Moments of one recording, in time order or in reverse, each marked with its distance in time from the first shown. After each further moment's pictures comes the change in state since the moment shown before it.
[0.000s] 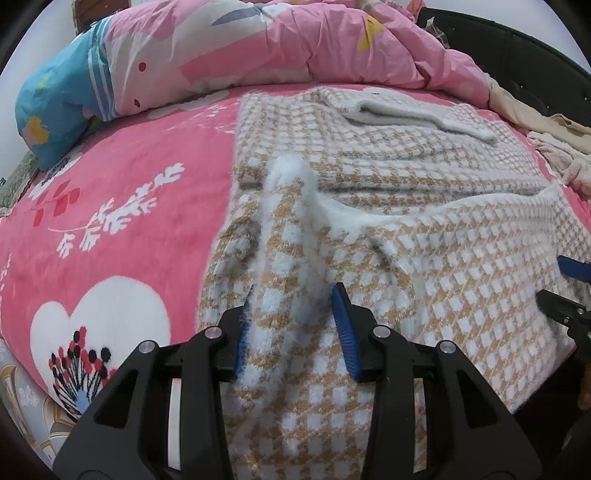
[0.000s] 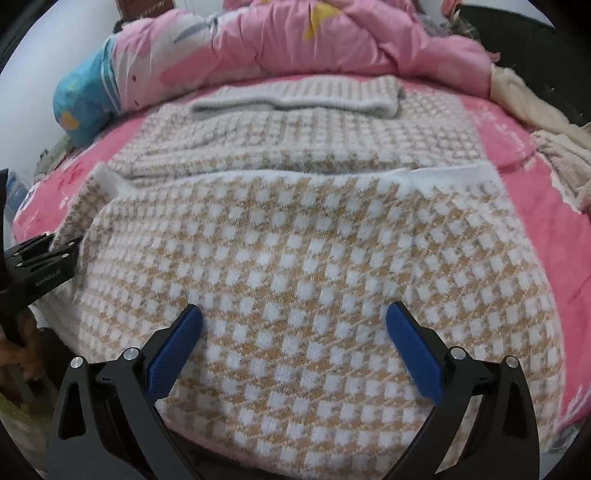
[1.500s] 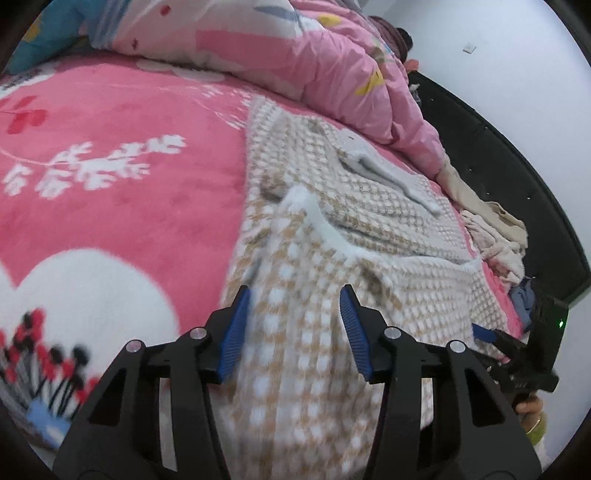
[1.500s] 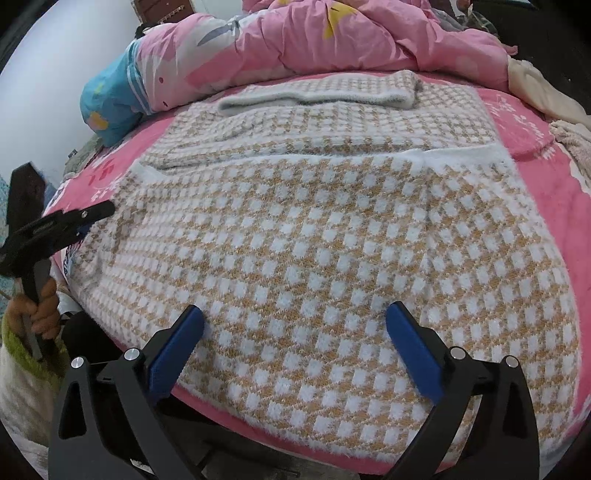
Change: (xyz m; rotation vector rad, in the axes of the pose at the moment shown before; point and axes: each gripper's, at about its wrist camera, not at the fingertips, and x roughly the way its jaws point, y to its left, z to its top) left arm 0.003 0.087 -0.004 -0.276 -0.037 -0.458; right arm -0.013 0.006 -0.025 -0.007 0.018 0.136
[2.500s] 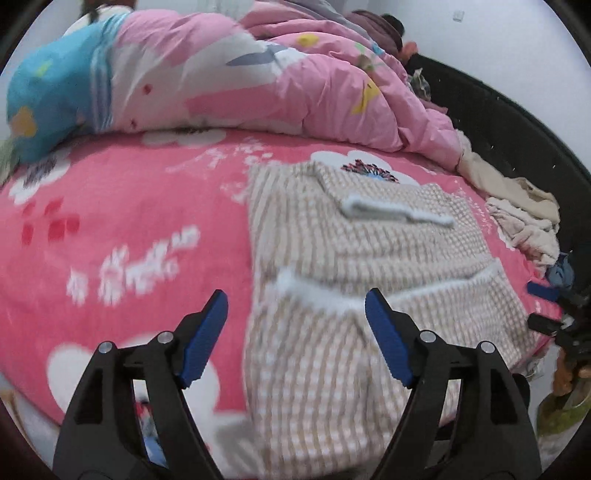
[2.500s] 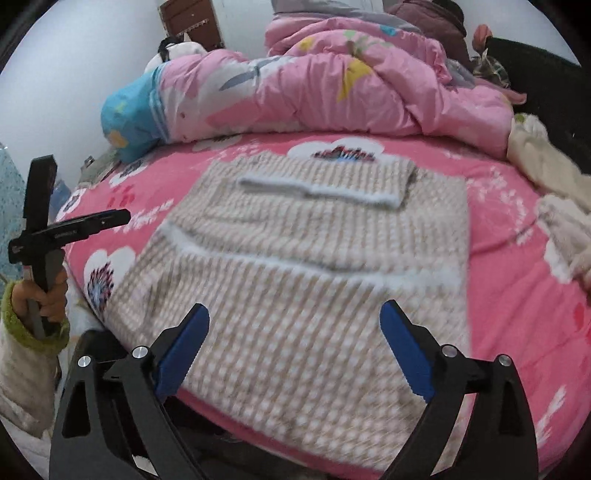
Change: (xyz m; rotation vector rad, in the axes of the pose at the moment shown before) left arm -0.053 -0.052 0.038 0.166 -0.039 0.215; right arm -0.061 0.002 0.047 -0.073 -0.078 0.030
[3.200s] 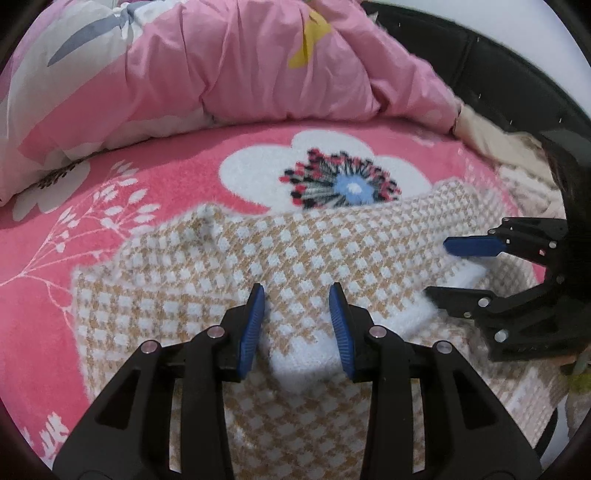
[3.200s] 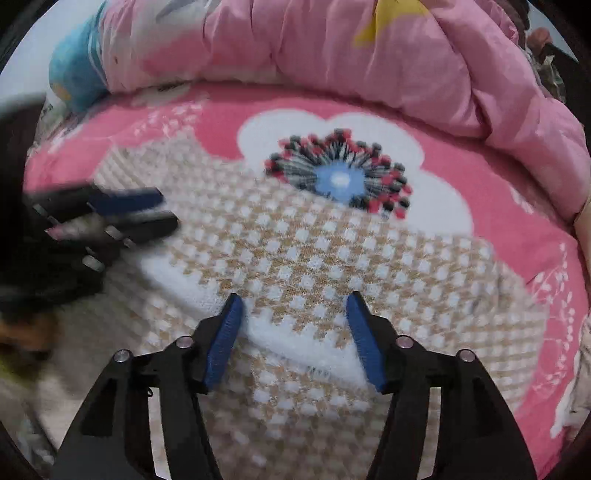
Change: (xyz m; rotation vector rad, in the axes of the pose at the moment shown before) left arm 0.215 -0.075 0.113 0.239 0.153 -0.086; right arm 0.186 -0.040 0.149 -0.146 0.223 -0.118
